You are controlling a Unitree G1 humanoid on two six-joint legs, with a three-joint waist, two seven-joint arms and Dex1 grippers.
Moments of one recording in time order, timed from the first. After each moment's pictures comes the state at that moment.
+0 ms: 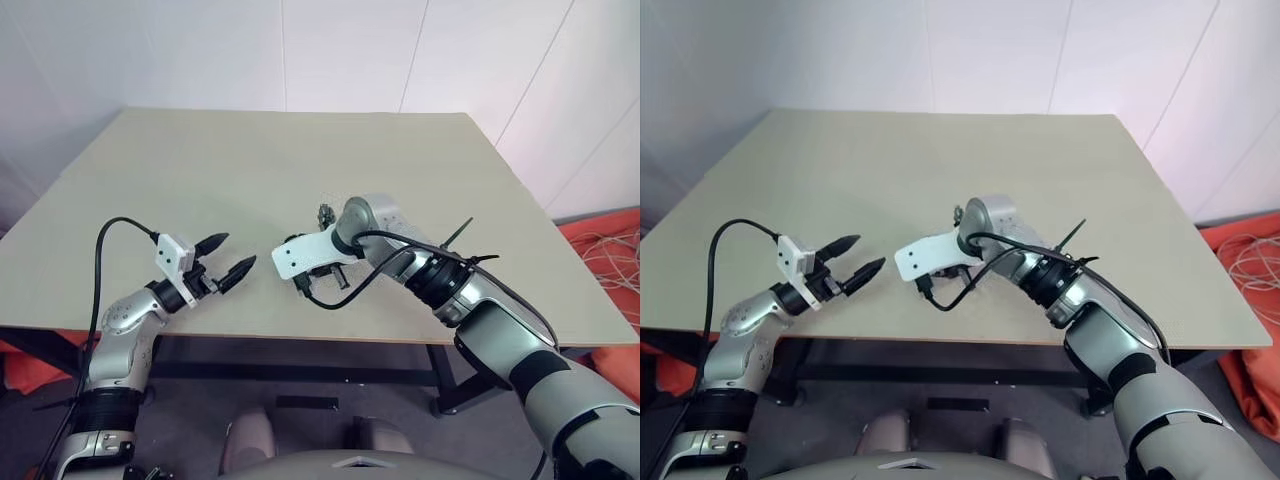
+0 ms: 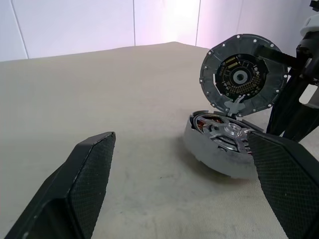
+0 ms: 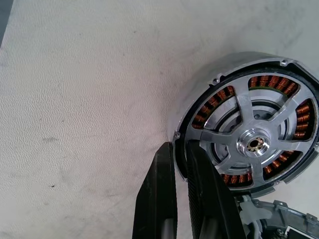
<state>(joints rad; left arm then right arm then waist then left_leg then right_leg) -0.14 0.41 0.15 0.15 -0.41 0.00 -0.89 -0.97 -0.32 0.74 0.28 -0.54 0.39 1.42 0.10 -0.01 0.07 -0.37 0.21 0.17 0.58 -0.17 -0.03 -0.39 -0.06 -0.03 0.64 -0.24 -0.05</state>
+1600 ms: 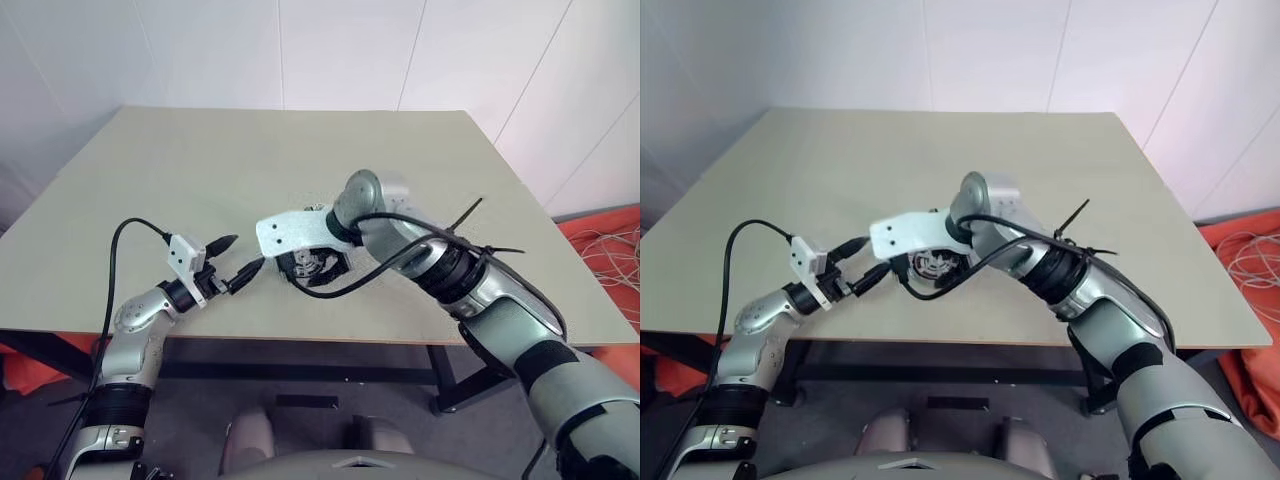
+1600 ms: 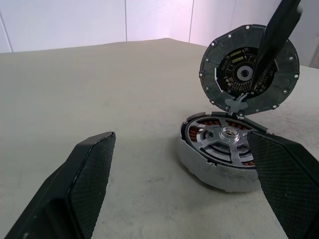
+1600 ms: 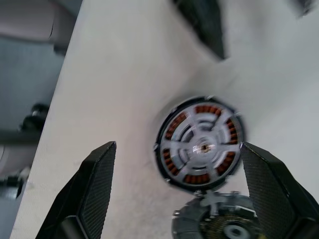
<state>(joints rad) -0.16 0.38 0.12 0.20 -0.39 -0.02 -0.89 -1.05 -0.34 0.68 0.00 -0.39 0.68 1.47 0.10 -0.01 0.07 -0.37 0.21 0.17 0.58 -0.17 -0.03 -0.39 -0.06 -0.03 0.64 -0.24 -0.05</state>
